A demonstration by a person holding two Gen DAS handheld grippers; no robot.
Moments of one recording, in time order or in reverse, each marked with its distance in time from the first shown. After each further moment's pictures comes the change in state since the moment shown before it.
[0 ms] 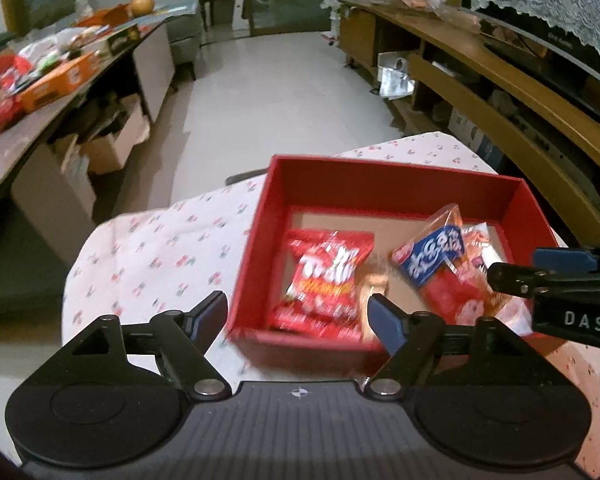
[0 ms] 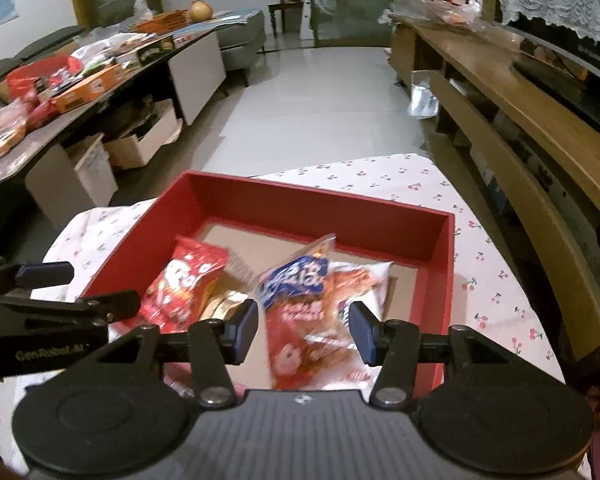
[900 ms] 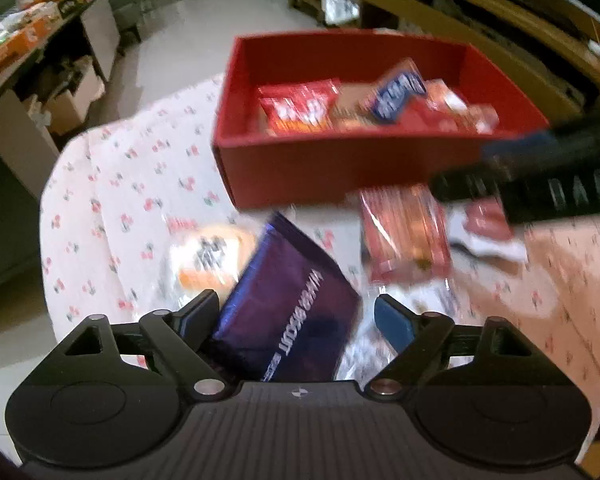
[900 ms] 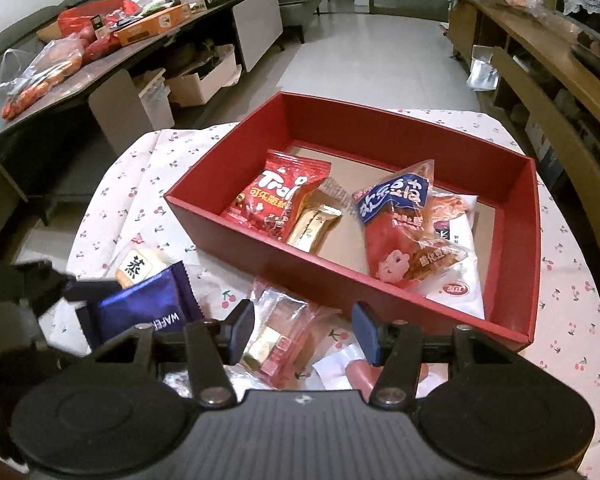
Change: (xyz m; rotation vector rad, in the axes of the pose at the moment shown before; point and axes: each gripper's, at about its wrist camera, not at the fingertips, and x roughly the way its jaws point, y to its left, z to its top) left arm -0.004 0.014 -0.092 0.181 0.150 -0.114; right arm -0.005 0.054 -0.046 -0.099 0.120 0.102
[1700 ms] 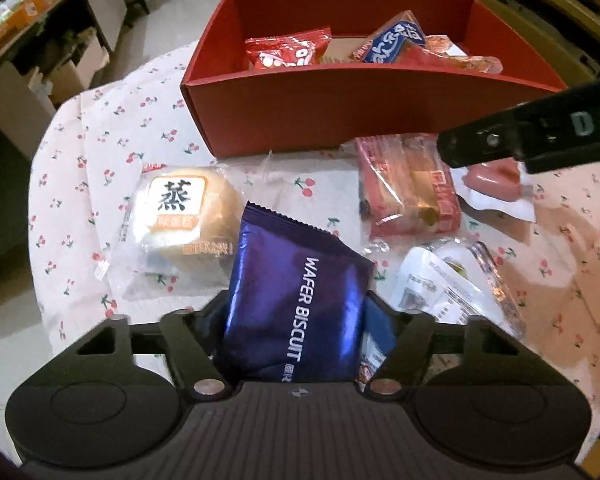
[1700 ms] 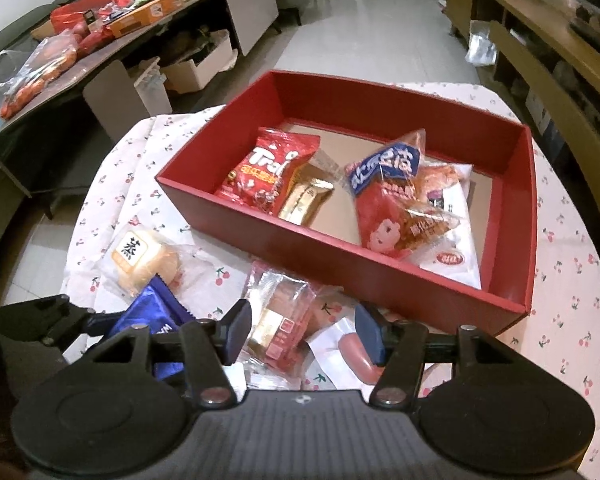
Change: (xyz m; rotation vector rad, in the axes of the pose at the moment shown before) left arm 0.016 -0.019 -0.012 -0.031 0.090 0.043; right arm 0.004 -0.015 -0.007 0.040 0.062 0.018
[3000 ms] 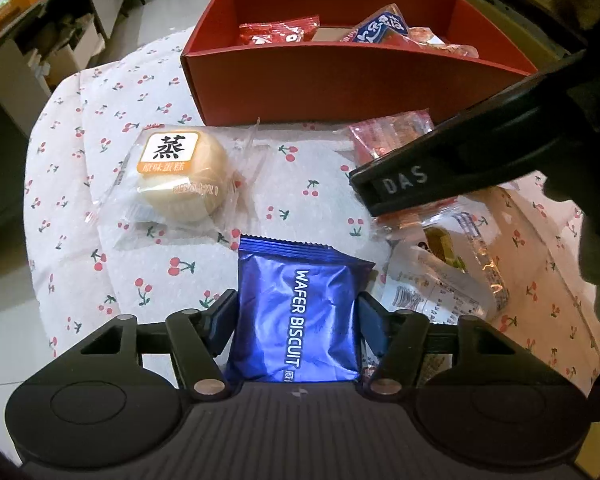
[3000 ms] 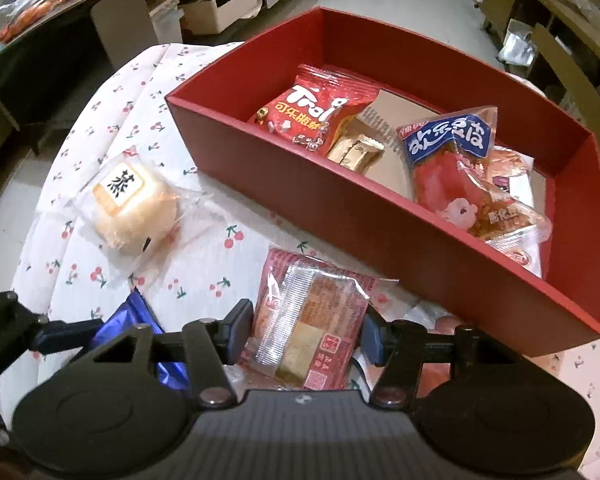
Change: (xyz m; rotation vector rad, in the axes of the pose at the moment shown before) left arm -0.014 -0.009 -0.022 -0.021 0.004 -0.039; right arm 0.050 0.037 -0.010 -0.149 0.092 -0.053
